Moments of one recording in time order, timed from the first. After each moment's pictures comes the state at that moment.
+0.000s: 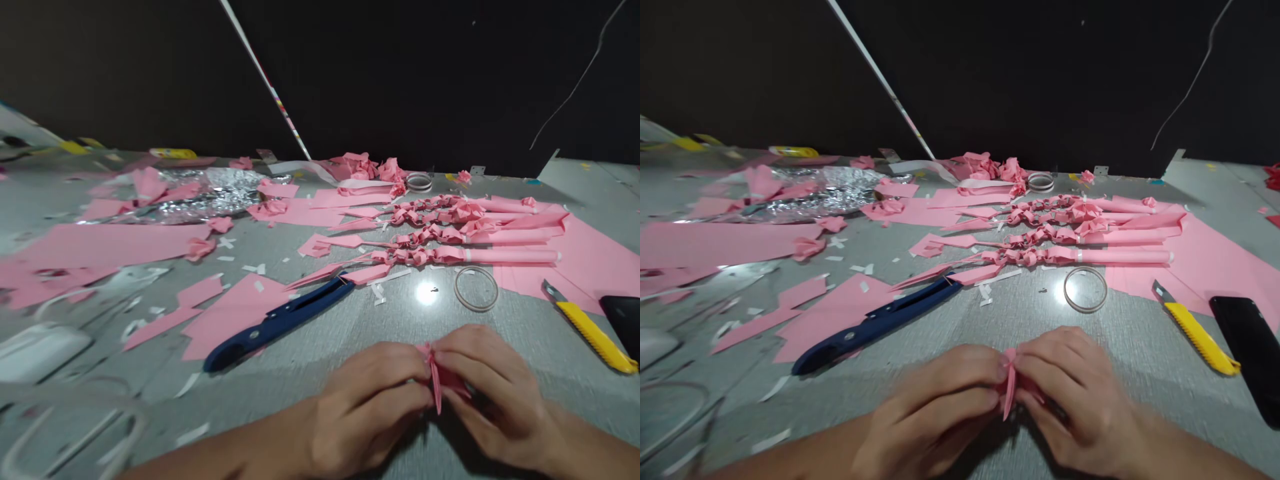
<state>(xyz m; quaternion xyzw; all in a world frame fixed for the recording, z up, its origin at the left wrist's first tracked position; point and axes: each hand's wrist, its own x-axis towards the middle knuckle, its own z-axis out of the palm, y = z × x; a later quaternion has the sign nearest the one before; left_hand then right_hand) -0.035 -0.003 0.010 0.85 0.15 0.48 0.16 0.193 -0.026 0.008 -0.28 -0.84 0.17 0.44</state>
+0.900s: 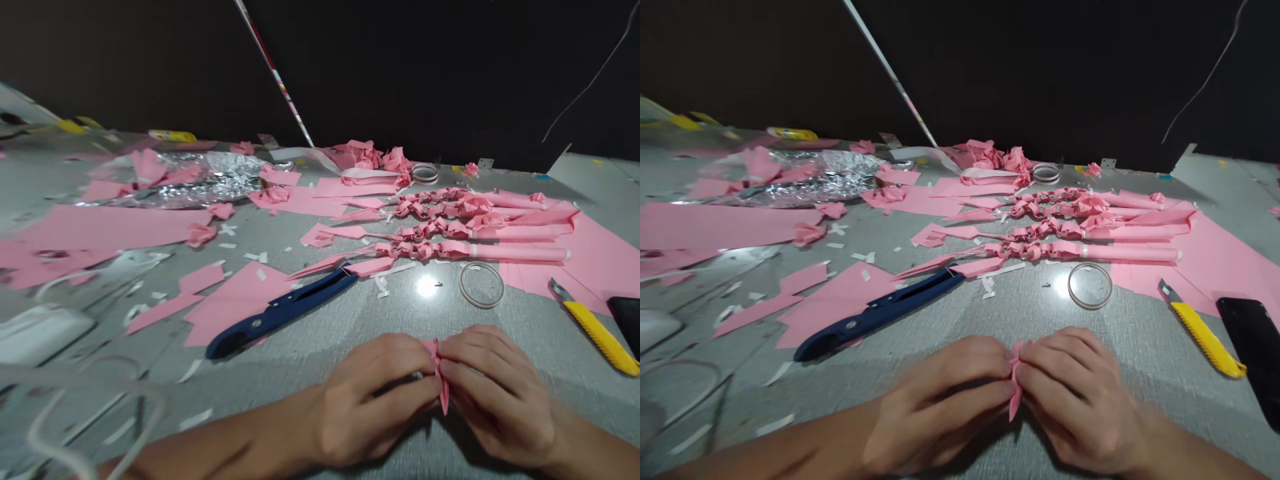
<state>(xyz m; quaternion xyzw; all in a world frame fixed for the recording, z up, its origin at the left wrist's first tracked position) -0.037 -0.003 0.008 0.86 0.16 0.45 0.17 0.198 -0.028 0.003 -0.27 -0.87 0.07 0.40</state>
